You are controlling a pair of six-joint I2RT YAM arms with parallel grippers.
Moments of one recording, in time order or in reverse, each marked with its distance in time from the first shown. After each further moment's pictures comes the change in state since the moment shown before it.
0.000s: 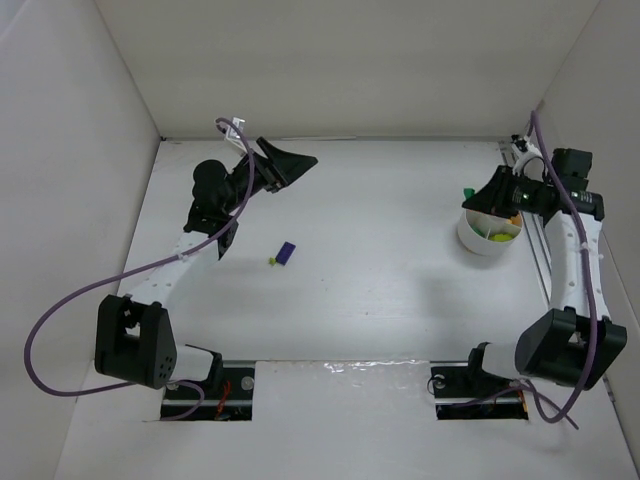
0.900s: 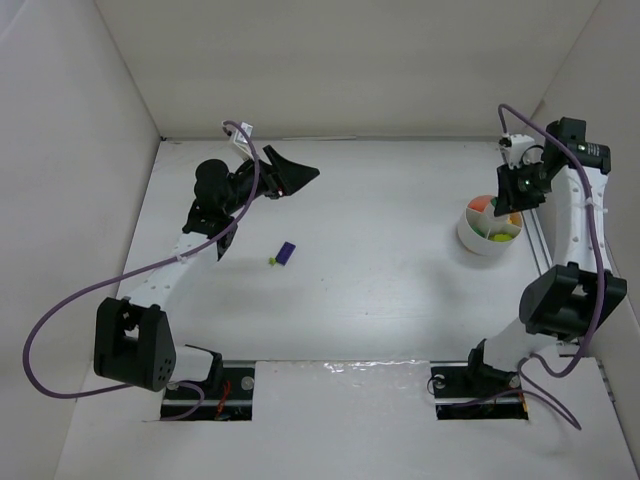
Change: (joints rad) left arm 0.000 -0.013 0.000 -0.127 0.042 0.179; right arm 0.003 0.261 0.427 -0.558 0.545 -0.541
